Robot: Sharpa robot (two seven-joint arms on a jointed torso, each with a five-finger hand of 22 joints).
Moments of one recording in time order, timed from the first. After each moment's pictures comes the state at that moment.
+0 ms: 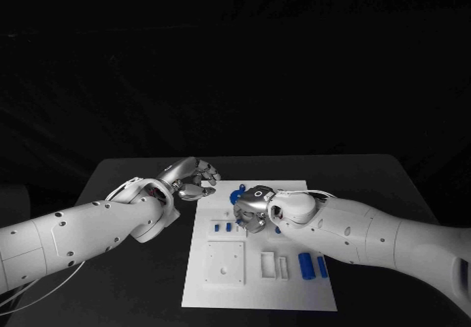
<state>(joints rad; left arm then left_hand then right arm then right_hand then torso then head) 1.25 -0.76 -0.11 1.40 -1.11 -0.50 0.11 1.26 -0.17 0.67 -0.25 0.10 0.89 0.15 0.27 0.47 1.05 0.07 0.48 0.08 1.16 -0.04 1.37 0.42 0.06 0.96 -0.13 0.96 1.31 1.20 -0.37 -0.20 1.04 -1.82 -0.21 0.06 1.00 -0.13 0.85 -0.09 0.05 0.98 0.10 0.32 0.50 0.88 0.00 1.34 0.93 1.14 -0.10 1.27 1.03 0.22 1.15 -0.05 1.03 1.31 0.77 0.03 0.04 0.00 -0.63</state>
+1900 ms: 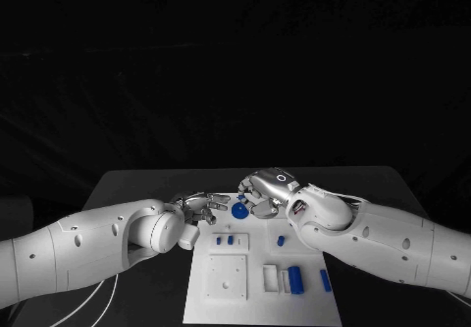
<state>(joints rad) 1.25 -0.75 -0.13 1.45 -0.03 -0.40 -0.05 1.07 -0.22 0.56 -0.10 0.05 0.89 0.15 0.30 0.47 1.18 0.04 0.34 0.07 1.23 -0.06 1.24 0.38 0.04 1.00 -0.16 0.90 1.26 1.22 -0.59 -0.05 1.42 -1.80 -0.45 -0.14 1.04 -0.16 0.90 -0.06 0.05 1.00 0.09 0.34 0.51 0.90 -0.01 1.34 0.92 1.16 -0.11 1.27 1.02 0.21 1.18 -0.06 1.03 1.31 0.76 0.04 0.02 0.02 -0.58</state>
